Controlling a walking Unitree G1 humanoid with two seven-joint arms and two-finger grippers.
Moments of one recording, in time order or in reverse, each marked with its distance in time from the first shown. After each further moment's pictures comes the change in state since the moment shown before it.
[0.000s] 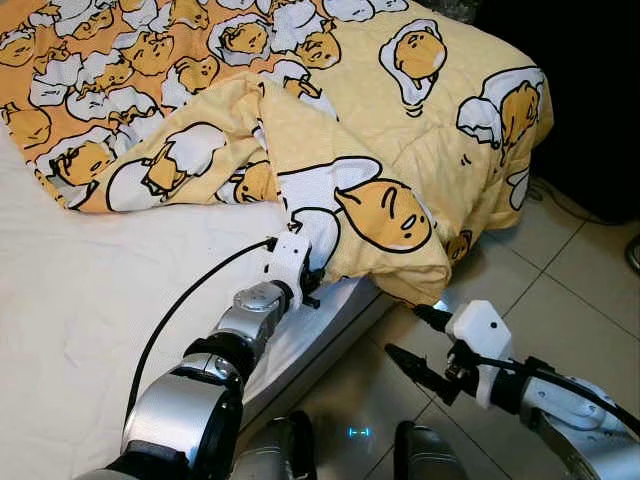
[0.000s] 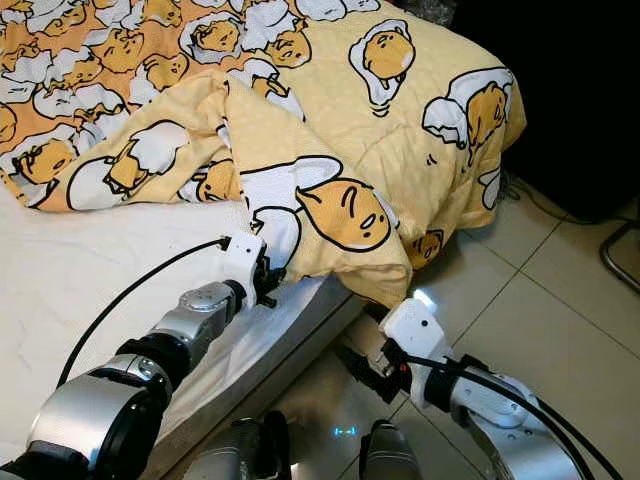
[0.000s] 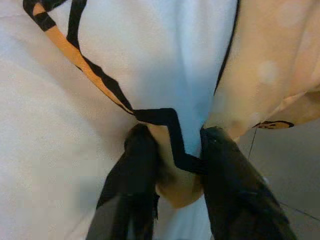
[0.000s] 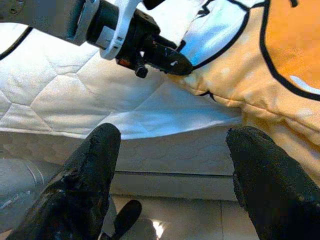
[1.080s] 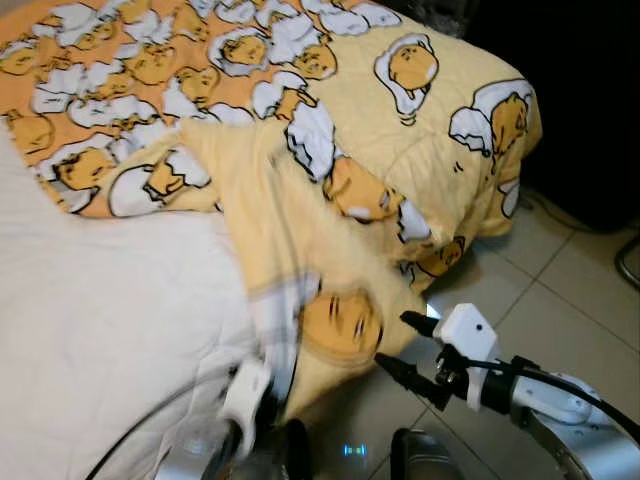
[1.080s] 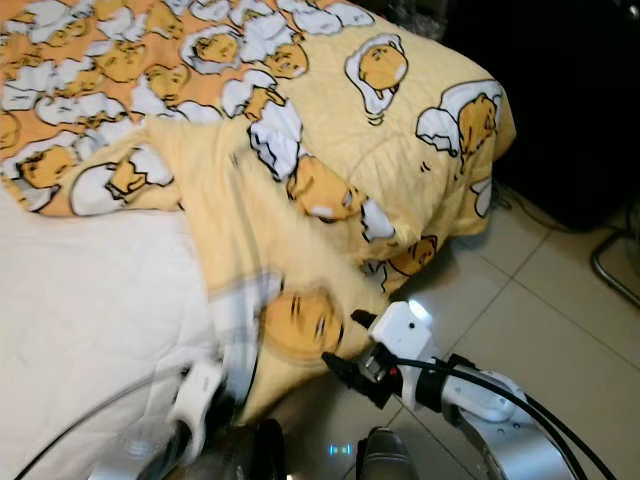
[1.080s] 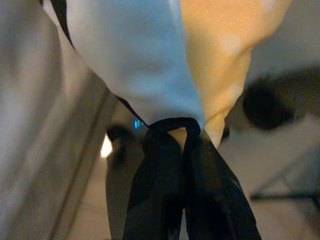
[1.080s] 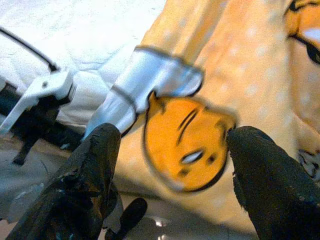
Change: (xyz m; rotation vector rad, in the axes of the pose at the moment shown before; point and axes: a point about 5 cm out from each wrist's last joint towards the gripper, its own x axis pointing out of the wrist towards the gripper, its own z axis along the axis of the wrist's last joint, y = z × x) left arm -0.101 -0.011 -0.172 -0.045 0.374 -0.147; right arm 0.009 0.004 -0.003 -0.001 0.016 0.082
